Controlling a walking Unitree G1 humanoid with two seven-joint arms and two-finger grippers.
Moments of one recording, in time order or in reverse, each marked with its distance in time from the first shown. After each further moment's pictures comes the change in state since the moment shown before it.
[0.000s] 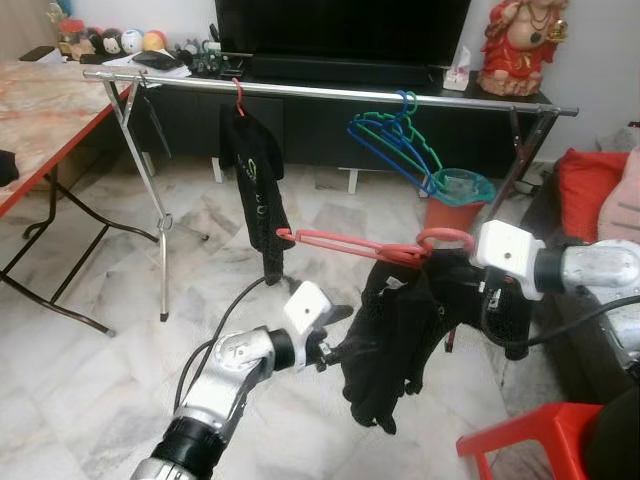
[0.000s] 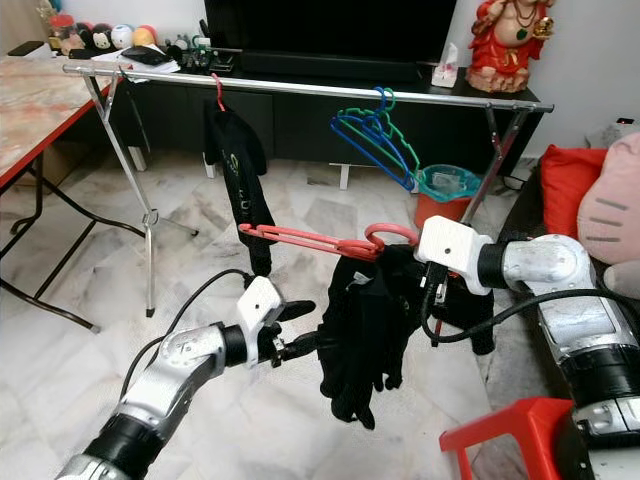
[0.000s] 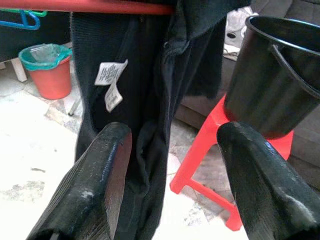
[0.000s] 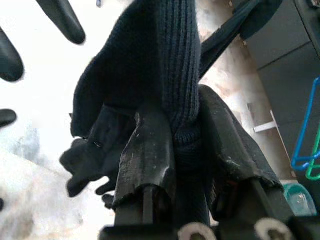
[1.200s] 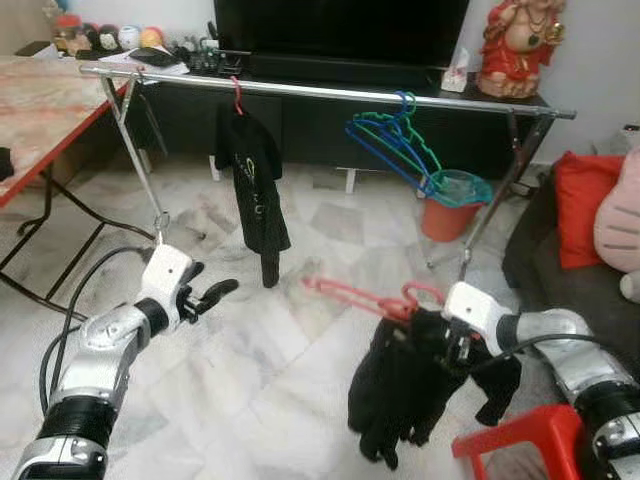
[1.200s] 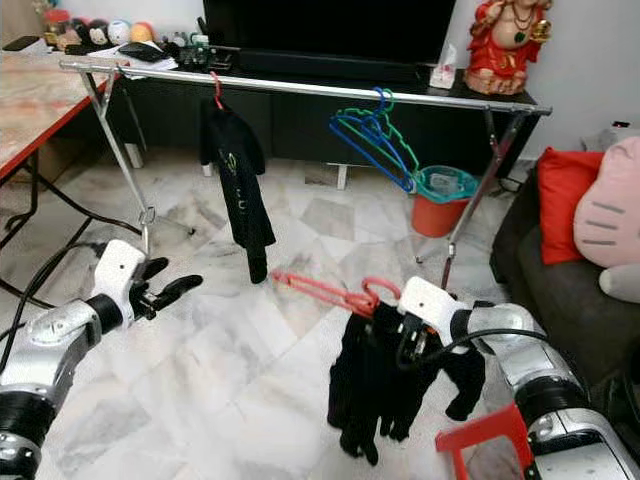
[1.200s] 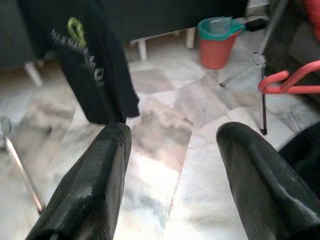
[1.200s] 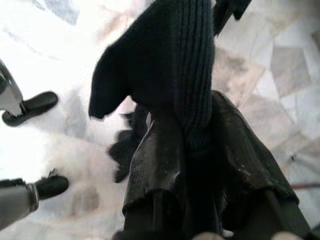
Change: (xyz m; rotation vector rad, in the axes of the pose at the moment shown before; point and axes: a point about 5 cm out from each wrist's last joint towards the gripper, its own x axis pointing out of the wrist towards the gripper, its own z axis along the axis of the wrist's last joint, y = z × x) left arm -0.143 0.104 -0.014 0.034 0.147 0.661; right arm 0.054 0.057 -0.079 0.259 0.191 0.006
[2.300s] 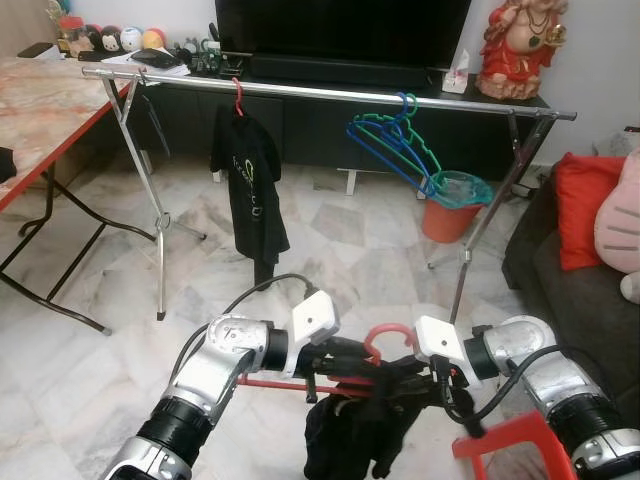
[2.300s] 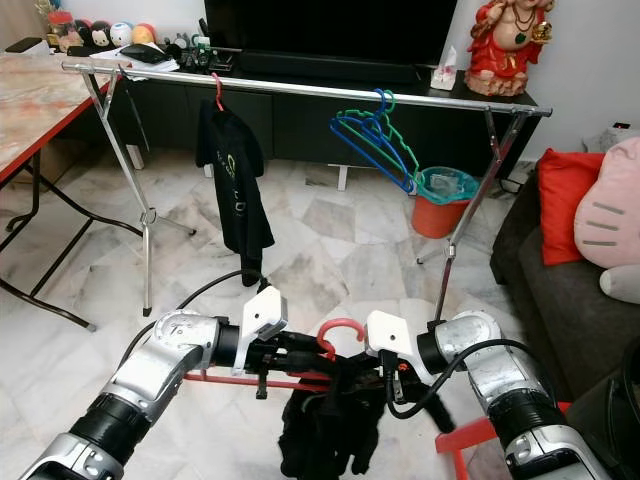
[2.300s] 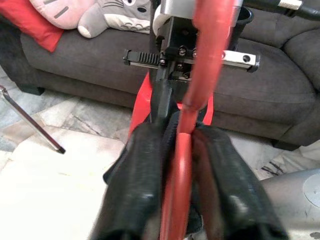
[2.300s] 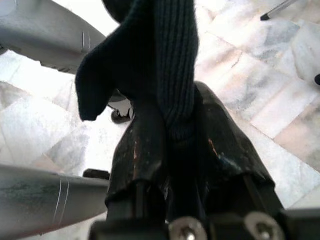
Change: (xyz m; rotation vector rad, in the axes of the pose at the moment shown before) left arm 0.028 -0.162 0.040 0.109 -0.068 -1.043; right arm 0.012 0.050 0.021 -0.028 -0.145 0.560
